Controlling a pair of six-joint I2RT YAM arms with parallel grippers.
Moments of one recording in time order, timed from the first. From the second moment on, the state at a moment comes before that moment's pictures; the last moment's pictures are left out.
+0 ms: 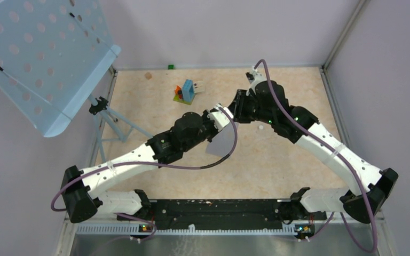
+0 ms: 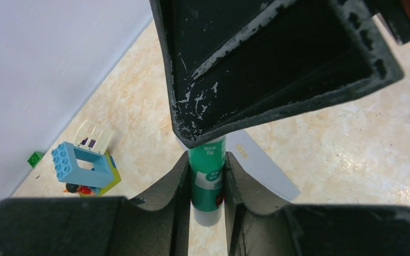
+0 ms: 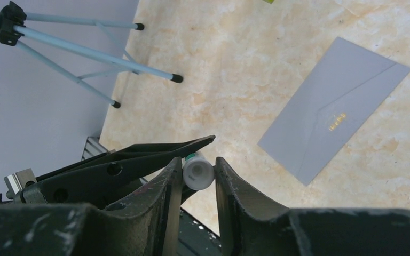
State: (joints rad) left arm -0.99 1.21 1.01 -0.06 -0.18 0.29; right arm 0.75 1.24 1.33 -0.56 -0.04 0.66
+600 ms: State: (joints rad) left arm -0.80 1.18 1.08 -0.20 0.46 0.12; right arm 0.75 1.25 1.47 -0.73 -0.32 0.21
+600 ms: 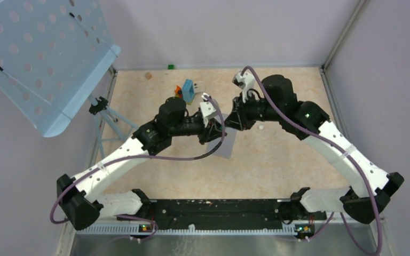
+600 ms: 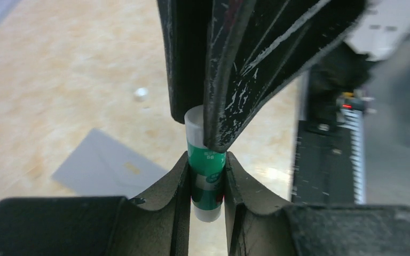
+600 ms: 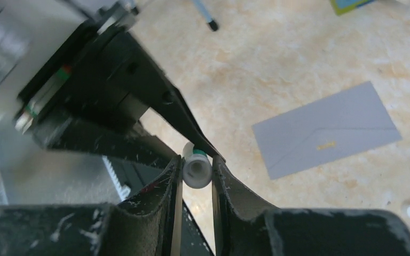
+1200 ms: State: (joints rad) left arm -0.76 1.17 1.08 -0.20 0.64 0.03; right arm 0.75 1.15 1.45 -0.74 -0.47 0.15
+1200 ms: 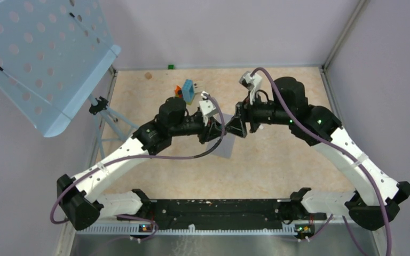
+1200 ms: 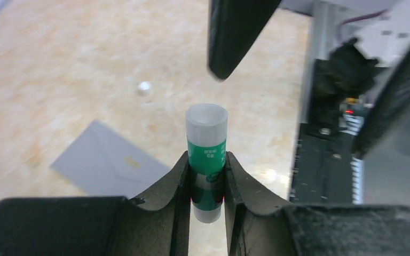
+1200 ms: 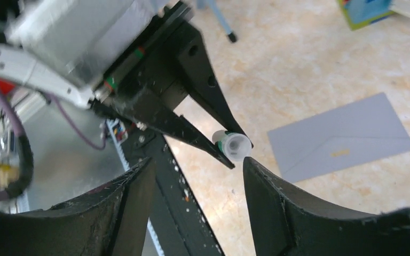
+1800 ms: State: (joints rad) left arm -0.94 1.14 1.00 -0.07 -0.13 0.29; right arm 0.75 1.25 1.52 -0.69 -0.07 0.60
